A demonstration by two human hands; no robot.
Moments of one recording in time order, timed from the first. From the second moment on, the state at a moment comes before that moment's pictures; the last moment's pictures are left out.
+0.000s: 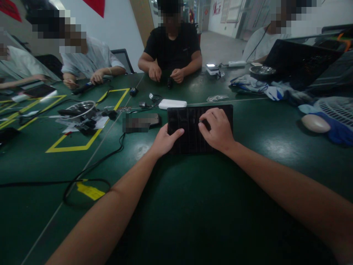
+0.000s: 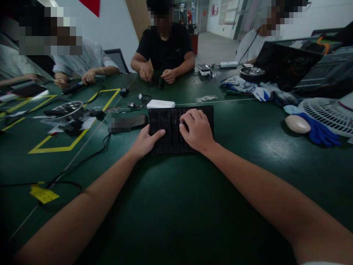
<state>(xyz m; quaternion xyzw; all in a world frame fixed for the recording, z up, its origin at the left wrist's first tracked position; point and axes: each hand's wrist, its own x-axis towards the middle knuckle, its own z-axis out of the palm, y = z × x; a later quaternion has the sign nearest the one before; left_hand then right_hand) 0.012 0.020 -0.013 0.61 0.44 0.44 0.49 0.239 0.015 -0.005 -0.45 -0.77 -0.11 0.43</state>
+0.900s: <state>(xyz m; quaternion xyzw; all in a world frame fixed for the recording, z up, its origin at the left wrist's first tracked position) 0.010 0.022 -0.016 0.63 0.44 0.44 0.47 0.238 0.014 -0.005 -0.45 -0.77 -0.11 0.43</state>
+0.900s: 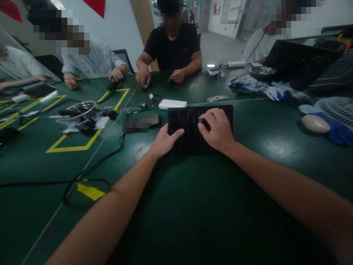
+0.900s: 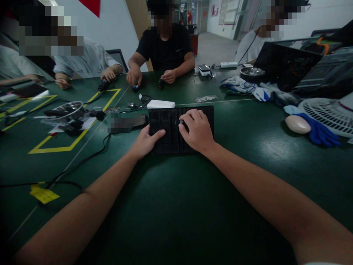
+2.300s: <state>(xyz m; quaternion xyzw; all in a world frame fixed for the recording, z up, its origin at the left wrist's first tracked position) 0.011 0.020 -0.013 0.61 0.44 0.44 0.49 0.238 0.015 -0.004 -0.46 -0.77 -0.09 0.44</state>
